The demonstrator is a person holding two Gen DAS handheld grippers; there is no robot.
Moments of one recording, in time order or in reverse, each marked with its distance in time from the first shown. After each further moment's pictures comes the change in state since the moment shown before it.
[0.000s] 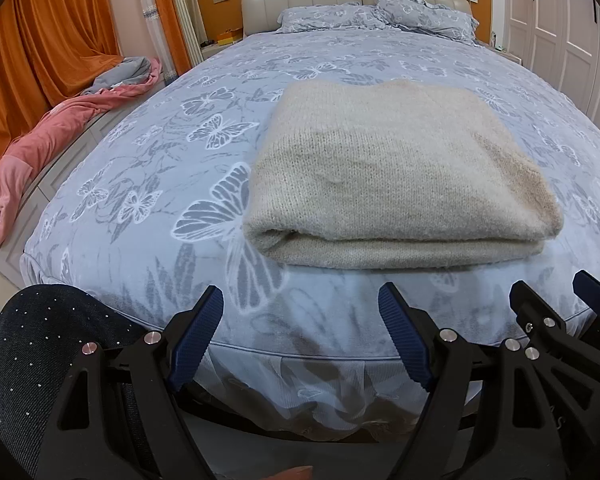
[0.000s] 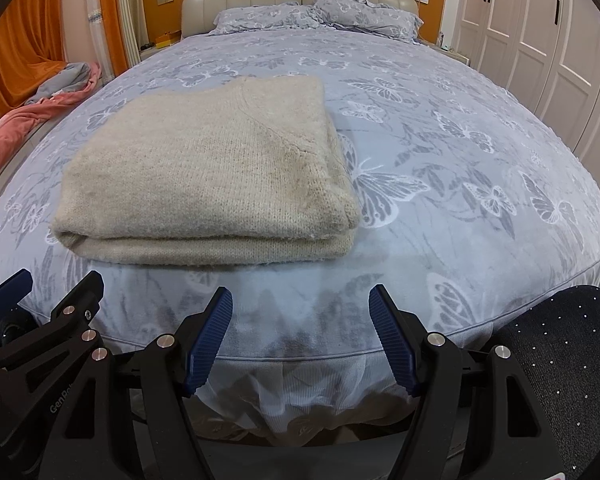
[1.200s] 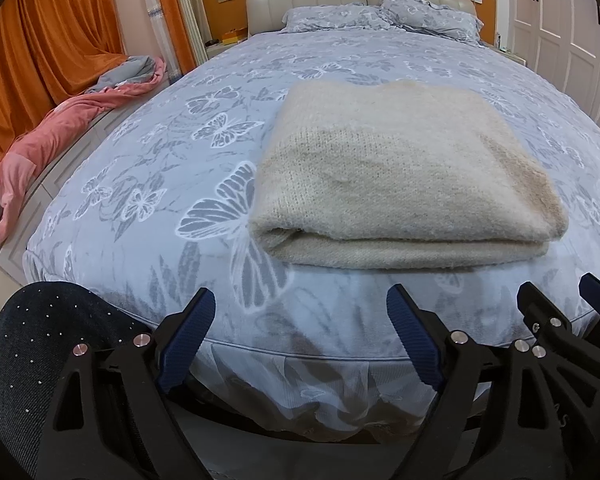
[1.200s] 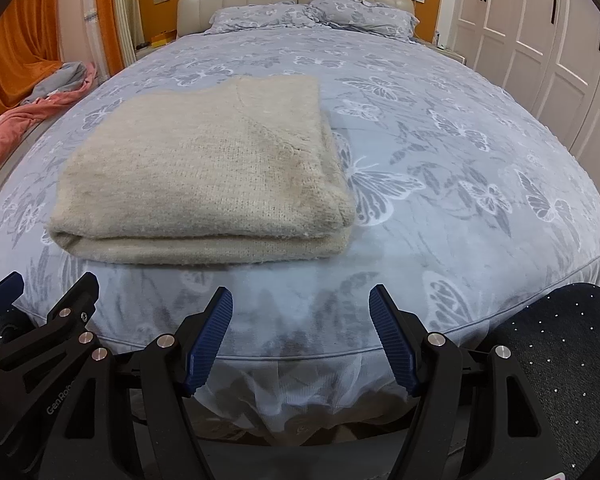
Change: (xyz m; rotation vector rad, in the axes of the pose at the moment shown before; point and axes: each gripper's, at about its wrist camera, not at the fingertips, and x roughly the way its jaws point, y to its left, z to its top) left arm 0.003 0.002 0.000 -0.012 0.001 0.017; right arm 0.000 -0.003 0.001 0.003 0.001 -0.012
